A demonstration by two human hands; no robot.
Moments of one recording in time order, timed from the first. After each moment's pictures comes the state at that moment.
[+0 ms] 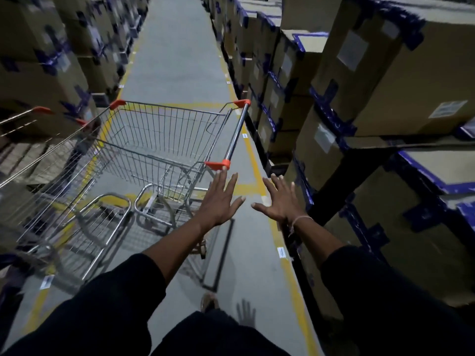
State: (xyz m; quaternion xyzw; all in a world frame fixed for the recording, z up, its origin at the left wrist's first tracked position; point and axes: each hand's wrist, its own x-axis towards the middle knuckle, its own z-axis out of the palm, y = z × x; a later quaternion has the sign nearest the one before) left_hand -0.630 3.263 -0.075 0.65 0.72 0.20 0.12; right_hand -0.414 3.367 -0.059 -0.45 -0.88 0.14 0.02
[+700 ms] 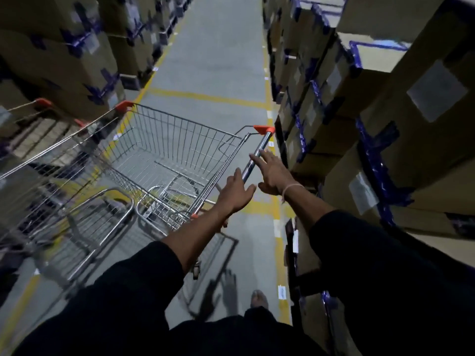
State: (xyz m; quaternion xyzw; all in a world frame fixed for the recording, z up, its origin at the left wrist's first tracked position) left_hand -0.684 3.522 -0.055 0.41 0.81 0.29 0.31; right_hand -0.587 3.667 -0.025 -0.27 -0.96 0.07 -0.06
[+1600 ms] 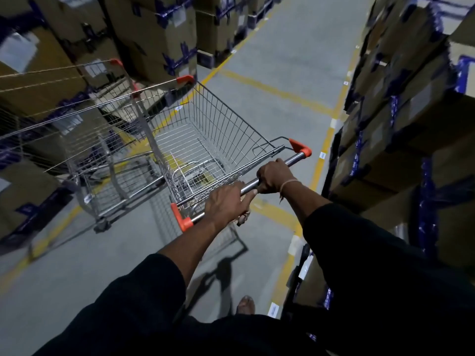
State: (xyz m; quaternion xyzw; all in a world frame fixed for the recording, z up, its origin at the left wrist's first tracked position) left_hand -0.661 3.525 -0.072 0.34 0.92 0.18 0.03; right_hand -0.656 3.723 -0.052 -0.03 -0.98 -0.14 -0.17
